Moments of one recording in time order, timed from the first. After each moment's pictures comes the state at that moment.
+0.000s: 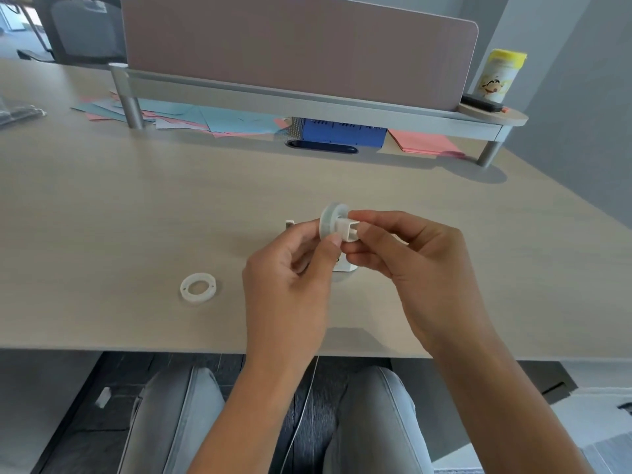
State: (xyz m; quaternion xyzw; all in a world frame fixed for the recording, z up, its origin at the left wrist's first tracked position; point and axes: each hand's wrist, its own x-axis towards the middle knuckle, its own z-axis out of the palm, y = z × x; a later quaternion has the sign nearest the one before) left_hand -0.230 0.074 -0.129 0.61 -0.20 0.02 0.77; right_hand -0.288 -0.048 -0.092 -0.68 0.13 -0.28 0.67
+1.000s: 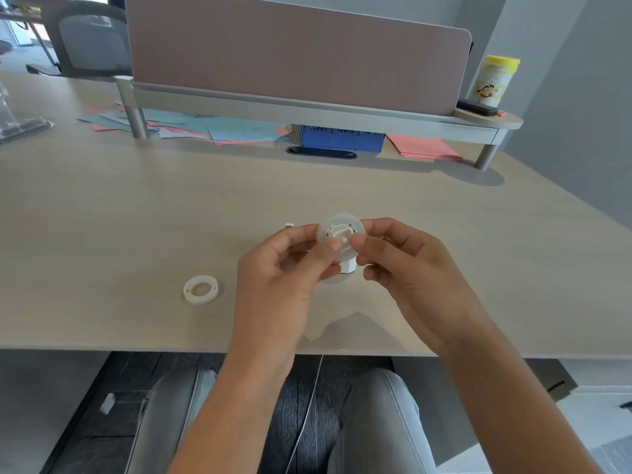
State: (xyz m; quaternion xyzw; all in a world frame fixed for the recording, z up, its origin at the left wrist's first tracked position) left_hand -0.229 0.083 -0.124 0.55 -0.15 -0.08 0.82; right_hand -0.288 -0.069 -0.105 -0.69 0.10 -0.17 0.70
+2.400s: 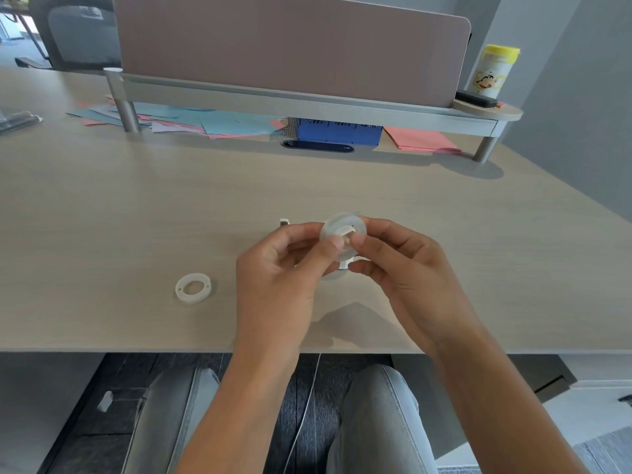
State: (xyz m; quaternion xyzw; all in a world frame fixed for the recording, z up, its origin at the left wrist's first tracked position) left_hand -0.232 0.073 -0.122 0.57 -0.12 -0.06 0.81; right_hand -0.285 -0.072 -0.121 -0.65 0.08 -0.19 0.73
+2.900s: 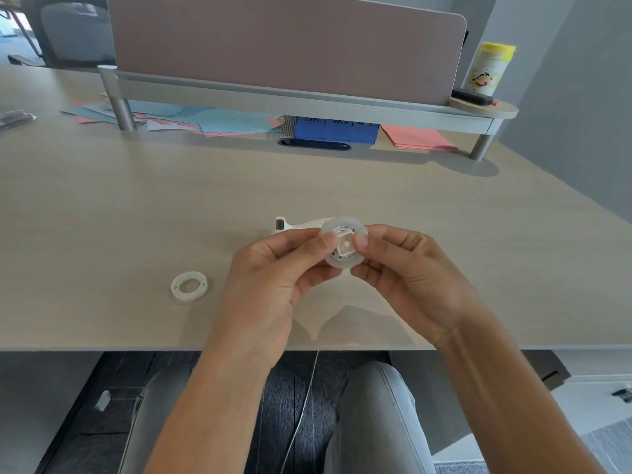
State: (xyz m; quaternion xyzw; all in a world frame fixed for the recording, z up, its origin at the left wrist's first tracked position) left_hand -0.221 0.083 -0.122 0.49 -0.15 -0.19 0.84; right_hand -0.286 -0.079 -0.112 -0.59 0.06 -0.10 0.80
